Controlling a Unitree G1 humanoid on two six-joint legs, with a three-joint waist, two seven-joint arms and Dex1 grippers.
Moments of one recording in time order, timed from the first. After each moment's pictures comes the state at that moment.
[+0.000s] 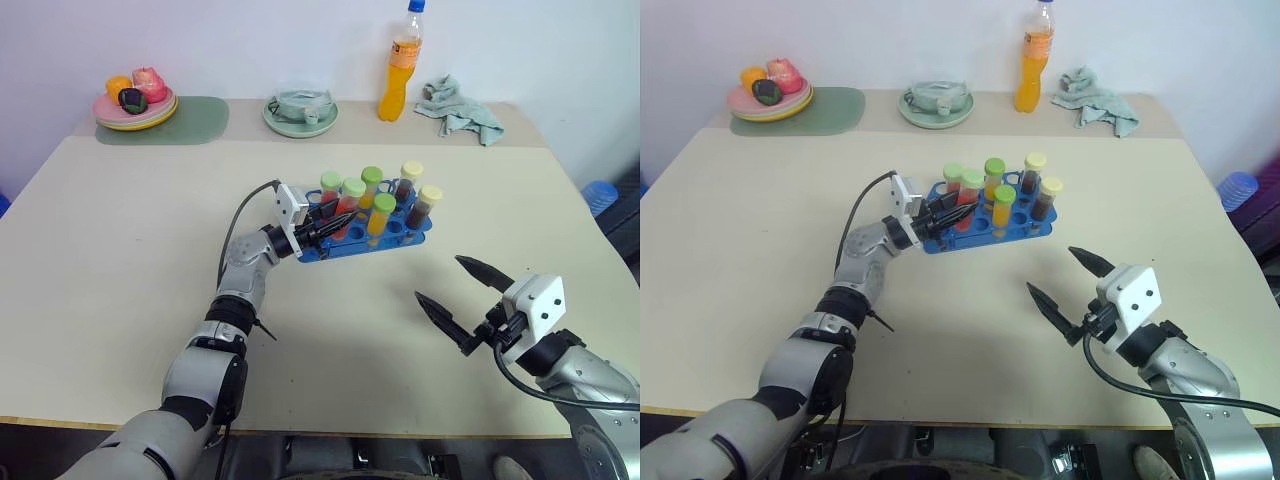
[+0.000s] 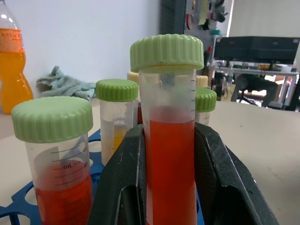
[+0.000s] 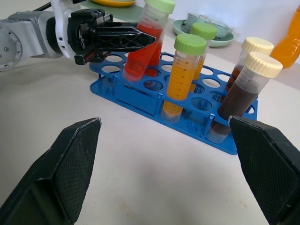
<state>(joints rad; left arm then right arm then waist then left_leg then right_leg) -0.77 0.07 0.02 0.85 -0.27 -0.36 -1.04 0.33 -0.57 -0.25 -0.67 0.45 0.26 0.58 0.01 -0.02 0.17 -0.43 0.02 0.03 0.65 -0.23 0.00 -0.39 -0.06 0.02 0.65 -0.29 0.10</state>
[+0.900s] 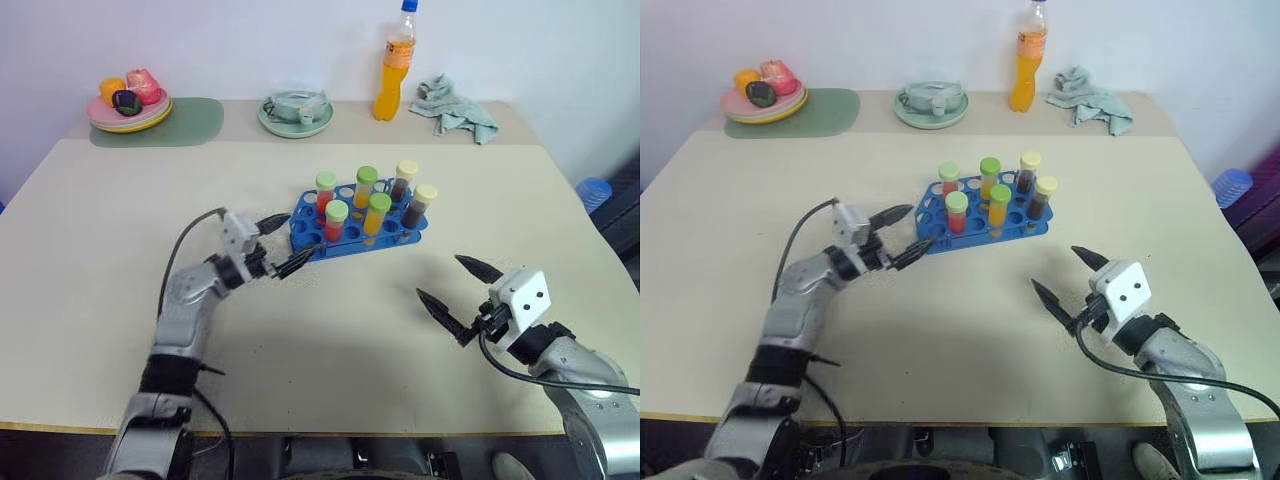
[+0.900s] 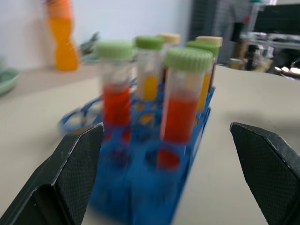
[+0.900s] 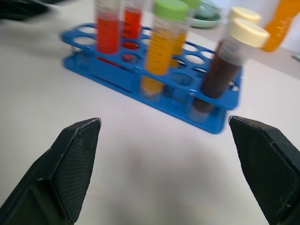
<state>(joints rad) -0.27 0.33 0.07 0.08 -0.39 0.06 -0.91 0.23 -0.55 -0.21 -0.46 0.34 0.17 0.59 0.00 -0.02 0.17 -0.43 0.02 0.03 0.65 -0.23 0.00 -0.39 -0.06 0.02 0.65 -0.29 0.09</state>
